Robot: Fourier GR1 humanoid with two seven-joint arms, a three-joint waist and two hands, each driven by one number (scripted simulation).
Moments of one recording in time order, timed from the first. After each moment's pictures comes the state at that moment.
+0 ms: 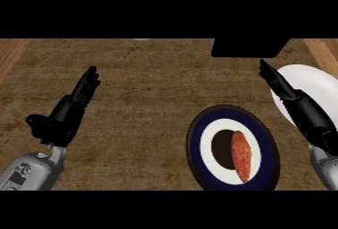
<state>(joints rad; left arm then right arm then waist) -0.25 0.47 -0.33 -1.56 0.29 0.24 0.04 -0.25 -0.53 0.21 -1.64 -0.11 0.05 -0.06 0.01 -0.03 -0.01</state>
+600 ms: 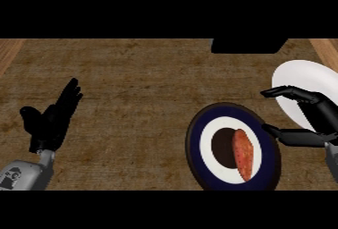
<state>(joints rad) -0.17 0.47 -0.24 -1.45 0.33 0.27 0.09 -0.22 -0.57 0.11 -1.48 -0.17 0.22 -0.32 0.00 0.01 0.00</state>
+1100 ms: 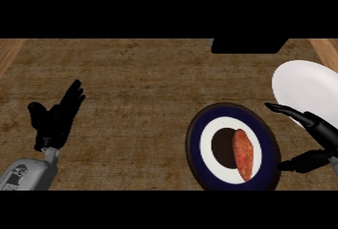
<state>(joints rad) -0.19 0.43 -0.21 -1.39 0.31 0.25 0.11 -0.18 -0.63 0.16 -1.22 0.06 0.34 -0.72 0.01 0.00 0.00</state>
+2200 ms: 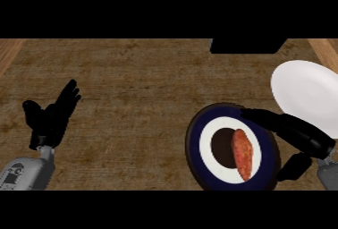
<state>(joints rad) -0.19 0.39 -0.11 -1.36 0.25 0.16 0.12 -0.19 -0.64 0.28 -1.48 0.48 0.40 -0.35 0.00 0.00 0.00</state>
